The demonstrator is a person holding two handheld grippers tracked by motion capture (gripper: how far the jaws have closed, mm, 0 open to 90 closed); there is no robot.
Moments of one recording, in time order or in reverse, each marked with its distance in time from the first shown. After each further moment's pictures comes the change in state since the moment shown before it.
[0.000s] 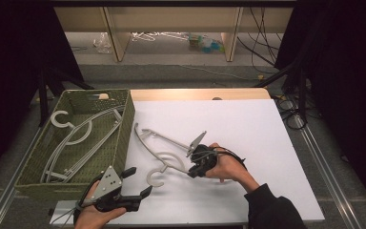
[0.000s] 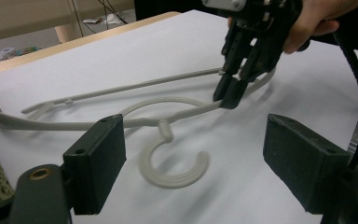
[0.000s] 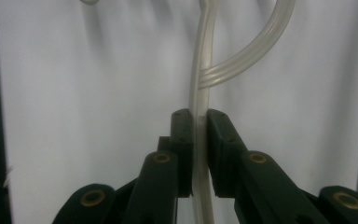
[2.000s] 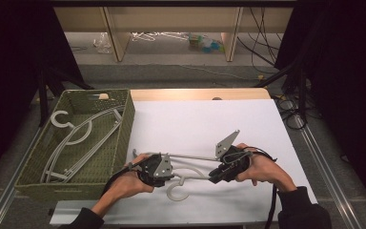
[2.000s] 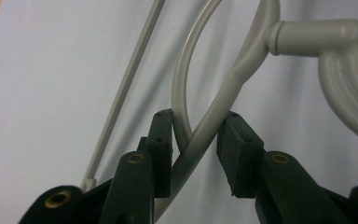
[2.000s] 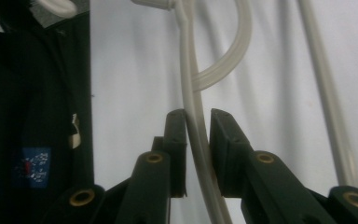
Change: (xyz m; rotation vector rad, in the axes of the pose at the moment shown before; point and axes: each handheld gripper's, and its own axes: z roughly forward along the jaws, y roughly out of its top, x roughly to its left) left arm 0.001 0.037 0.111 0.445 -0.195 0.561; right arm 0.007 -0.051 -0.067 -0.085 0.107 -0.084
